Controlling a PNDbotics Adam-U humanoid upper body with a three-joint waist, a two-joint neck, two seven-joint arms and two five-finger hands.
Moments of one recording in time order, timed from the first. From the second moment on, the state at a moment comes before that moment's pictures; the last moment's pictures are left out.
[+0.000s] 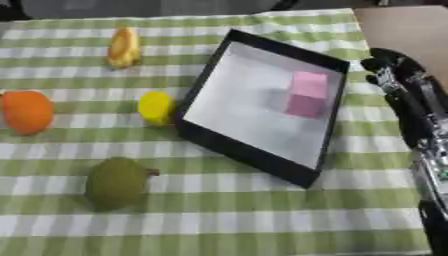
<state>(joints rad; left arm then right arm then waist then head) -0.60 1.10 -0.31 -1.53 -0.35 0.02 -0.78 -0.09 -0.42 -0.17 -1.82 -0.15 -0.02 0.03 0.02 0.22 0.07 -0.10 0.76</state>
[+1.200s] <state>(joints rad) -0.76 0.95 -0.38 -1.28 -0.37 -0.01 -0.85 -0.09 -0.42 -0.17 -1.82 -0.15 -0.03 0.03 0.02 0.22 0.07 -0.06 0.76</state>
